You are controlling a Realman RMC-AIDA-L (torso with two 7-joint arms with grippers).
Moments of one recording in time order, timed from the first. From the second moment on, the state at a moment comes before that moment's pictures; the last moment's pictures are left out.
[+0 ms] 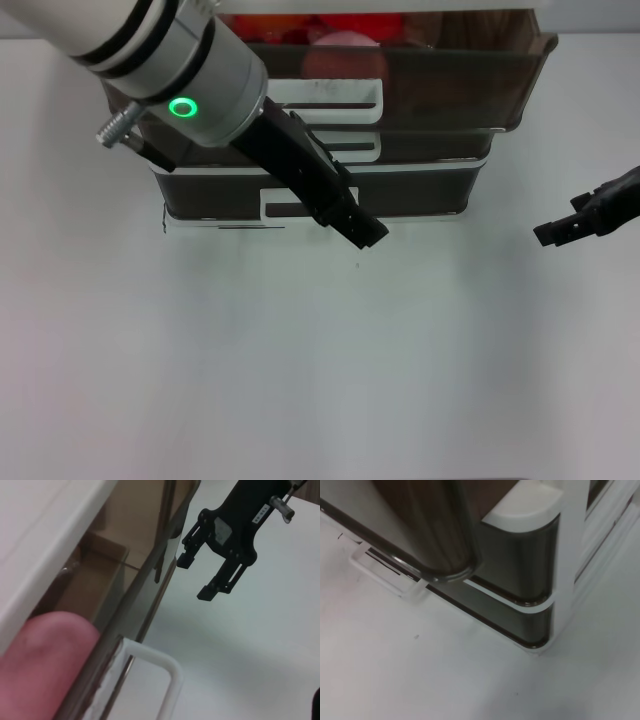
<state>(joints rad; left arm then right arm) -0.78 -2.05 1.51 1.50 -0.83 -1.63 0.55 0.59 2.06 -0.86 -1.07 0.52 1.53 -0.98</state>
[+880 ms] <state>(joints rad) -0.78 -2.05 1.51 1.51 -0.80 -1.62 0.57 0.59 2.06 -0.86 -1.07 0.52 1.53 -0.98</state>
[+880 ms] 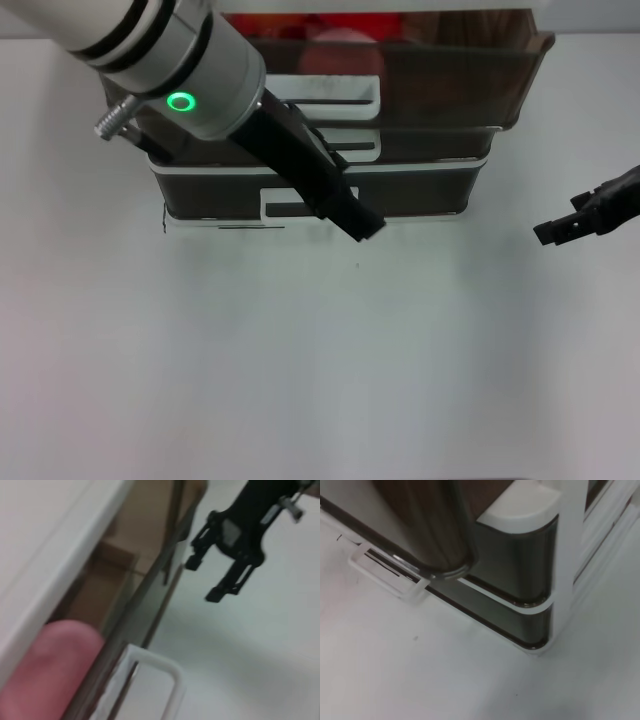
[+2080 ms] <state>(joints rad) -0.81 -2.05 1.45 1.44 -0.81 -1.57 0.62 0.60 2.06 -0.87 -1.07 0.52 1.52 -0.98</state>
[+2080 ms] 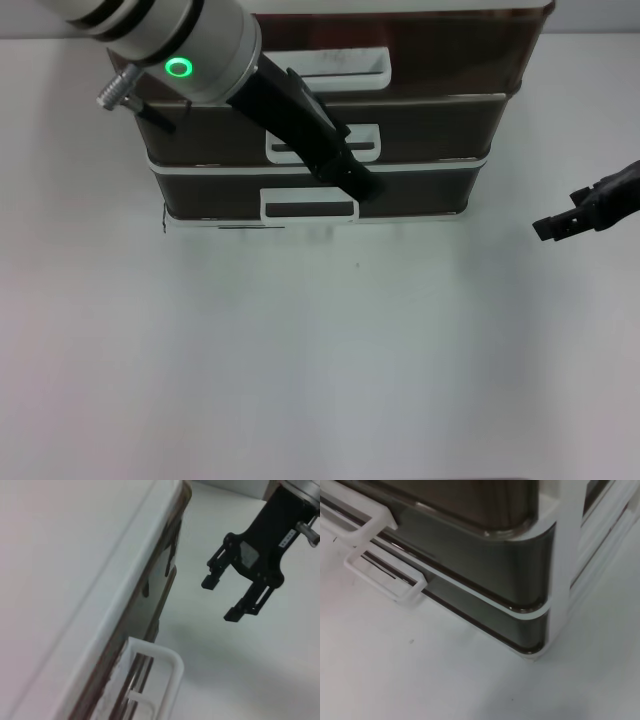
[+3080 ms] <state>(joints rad) -0.80 -2.05 1.46 1.43 -0.79 -1.55 0.62 0.60 2.06 -0.87 -1.07 0.52 1.52 -0.98</state>
